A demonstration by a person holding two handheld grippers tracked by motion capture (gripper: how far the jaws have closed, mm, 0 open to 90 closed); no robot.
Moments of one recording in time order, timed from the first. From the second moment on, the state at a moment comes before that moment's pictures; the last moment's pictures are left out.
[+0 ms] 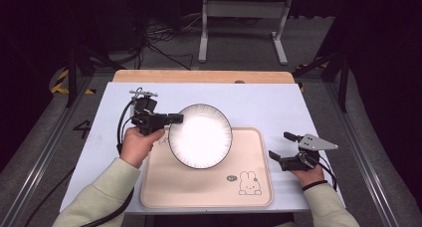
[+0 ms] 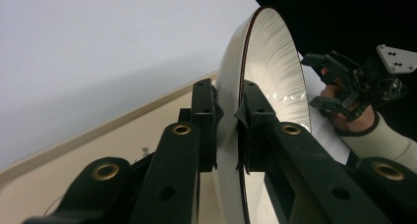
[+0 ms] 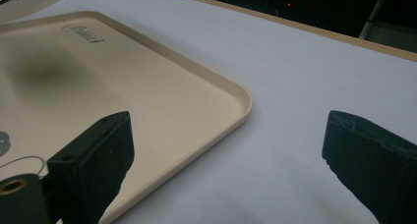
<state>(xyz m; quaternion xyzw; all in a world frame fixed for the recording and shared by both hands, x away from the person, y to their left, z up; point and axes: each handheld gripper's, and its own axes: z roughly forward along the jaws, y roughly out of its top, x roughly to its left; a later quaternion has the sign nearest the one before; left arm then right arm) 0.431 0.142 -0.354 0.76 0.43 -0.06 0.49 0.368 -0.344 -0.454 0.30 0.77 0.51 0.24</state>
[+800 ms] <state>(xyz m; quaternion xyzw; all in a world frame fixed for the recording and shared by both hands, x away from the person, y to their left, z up) 0.425 0.127 -0.393 0.76 0.43 -0.11 0.46 0.368 -0.344 -0.454 0.30 0.77 0.51 0.24</state>
